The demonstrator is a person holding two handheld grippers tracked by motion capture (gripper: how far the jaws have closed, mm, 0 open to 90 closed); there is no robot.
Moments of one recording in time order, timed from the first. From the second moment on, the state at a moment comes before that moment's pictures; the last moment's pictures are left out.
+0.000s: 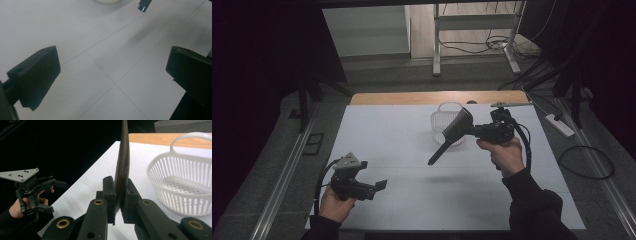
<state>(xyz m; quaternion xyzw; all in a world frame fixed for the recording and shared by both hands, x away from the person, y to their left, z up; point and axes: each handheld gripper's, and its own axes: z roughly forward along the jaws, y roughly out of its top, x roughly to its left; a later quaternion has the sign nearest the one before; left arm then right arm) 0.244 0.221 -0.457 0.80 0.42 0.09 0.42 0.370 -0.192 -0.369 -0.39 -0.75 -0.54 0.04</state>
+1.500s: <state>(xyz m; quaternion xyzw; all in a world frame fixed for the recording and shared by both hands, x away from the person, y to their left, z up) 0.192 0.258 -0.460 0.80 0.42 0.11 0.42 0.410 -0.205 -0.339 -0.43 -0.73 -0.54 0.00</state>
